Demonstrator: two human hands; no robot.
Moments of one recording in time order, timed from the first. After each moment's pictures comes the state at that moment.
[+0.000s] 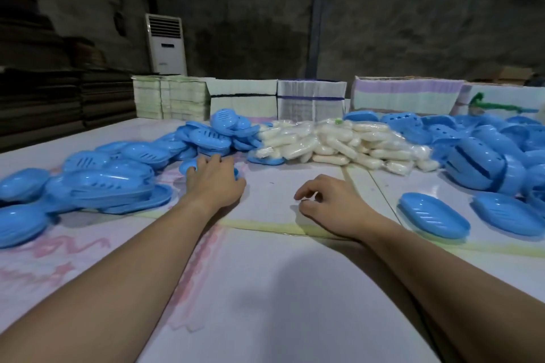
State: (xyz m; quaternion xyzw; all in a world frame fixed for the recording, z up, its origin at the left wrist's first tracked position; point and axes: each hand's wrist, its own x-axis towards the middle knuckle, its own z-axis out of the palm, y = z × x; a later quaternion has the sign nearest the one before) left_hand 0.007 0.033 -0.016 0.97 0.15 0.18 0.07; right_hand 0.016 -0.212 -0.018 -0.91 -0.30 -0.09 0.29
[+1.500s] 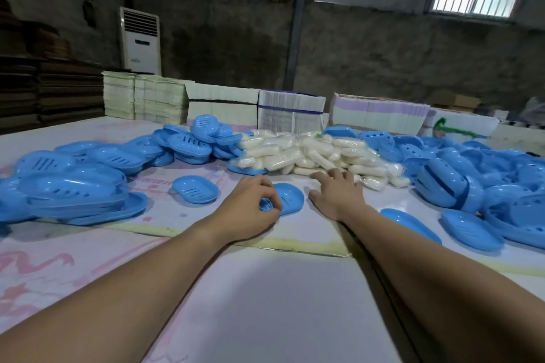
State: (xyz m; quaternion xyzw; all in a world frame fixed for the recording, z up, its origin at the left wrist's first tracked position) left_hand -0.004 -0.026 -0.026 0.91 -0.16 0.19 0.33; right_hand 0.107 -0.235 -0.026 -0.98 -0.10 -0.16 0.07
